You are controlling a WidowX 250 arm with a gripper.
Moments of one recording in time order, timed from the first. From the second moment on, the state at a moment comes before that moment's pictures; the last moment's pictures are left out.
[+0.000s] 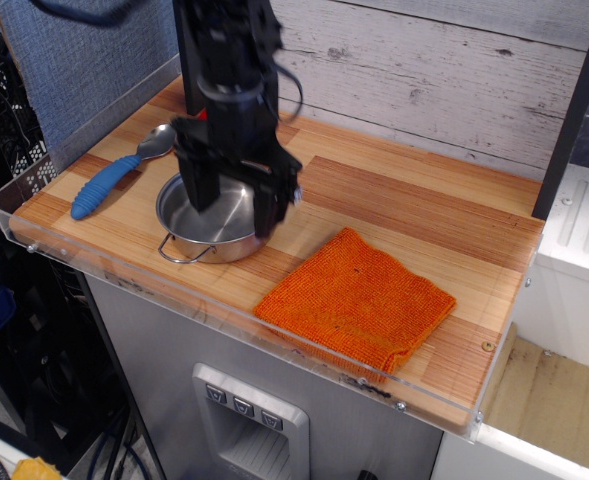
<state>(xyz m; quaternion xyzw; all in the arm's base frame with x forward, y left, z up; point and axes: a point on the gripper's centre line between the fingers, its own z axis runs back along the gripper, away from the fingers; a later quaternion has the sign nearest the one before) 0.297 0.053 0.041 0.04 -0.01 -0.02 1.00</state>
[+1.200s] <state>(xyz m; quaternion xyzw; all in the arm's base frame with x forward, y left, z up) 0.307 0.048 0.017 0.06 0.01 -0.02 1.00</state>
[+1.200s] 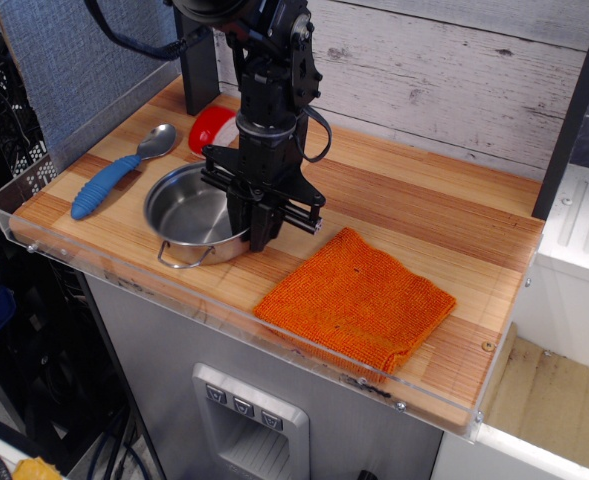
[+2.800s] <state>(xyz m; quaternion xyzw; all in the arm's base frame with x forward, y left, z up) 0.251 -0.031 0.069 0.05 -0.04 -0.14 0.99</state>
